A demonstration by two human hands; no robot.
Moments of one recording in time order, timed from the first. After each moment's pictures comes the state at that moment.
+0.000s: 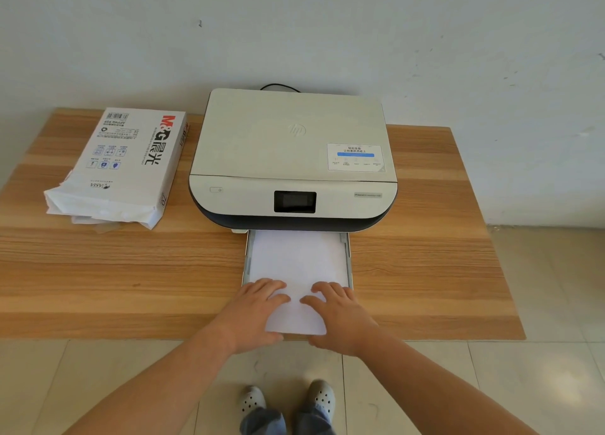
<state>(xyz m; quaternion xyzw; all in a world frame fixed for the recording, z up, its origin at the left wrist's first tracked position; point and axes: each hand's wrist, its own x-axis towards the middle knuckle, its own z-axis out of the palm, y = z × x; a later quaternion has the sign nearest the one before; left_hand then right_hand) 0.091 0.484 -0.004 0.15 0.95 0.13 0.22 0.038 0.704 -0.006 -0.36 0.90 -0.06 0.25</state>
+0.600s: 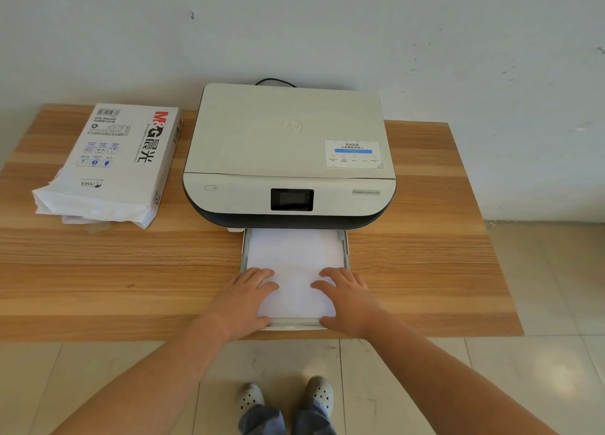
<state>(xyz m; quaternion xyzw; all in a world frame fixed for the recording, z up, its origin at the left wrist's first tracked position) 0.076 0.469 -0.013 0.11 0.96 0.12 0.22 0.012 0.715 -0.008 -0.33 0.91 -0.07 0.25</state>
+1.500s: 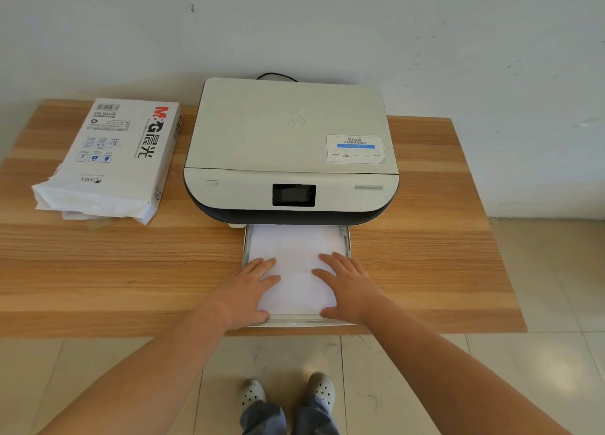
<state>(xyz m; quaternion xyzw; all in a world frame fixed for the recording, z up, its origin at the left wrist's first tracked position) 0.066 0.464 -0.014 0.12 0.95 0.10 0.28 -0.002 0.710 -0.012 -0.36 0.90 0.00 0.25</state>
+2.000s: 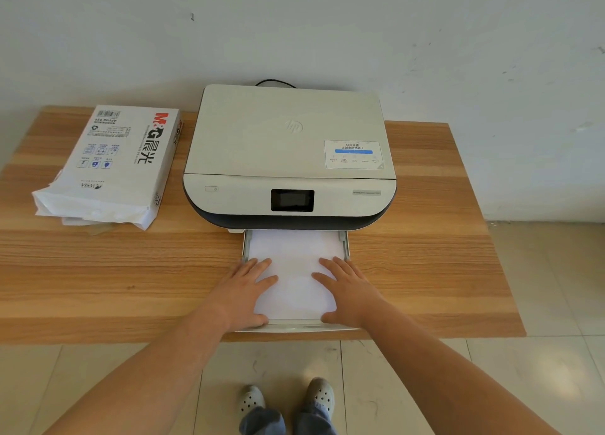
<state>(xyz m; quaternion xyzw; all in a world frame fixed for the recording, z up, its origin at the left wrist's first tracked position) 0.062 0.460 -0.016 0.11 0.95 0.05 0.28 -0.005 0.712 -0.014 -0.36 0.90 0.02 0.26</state>
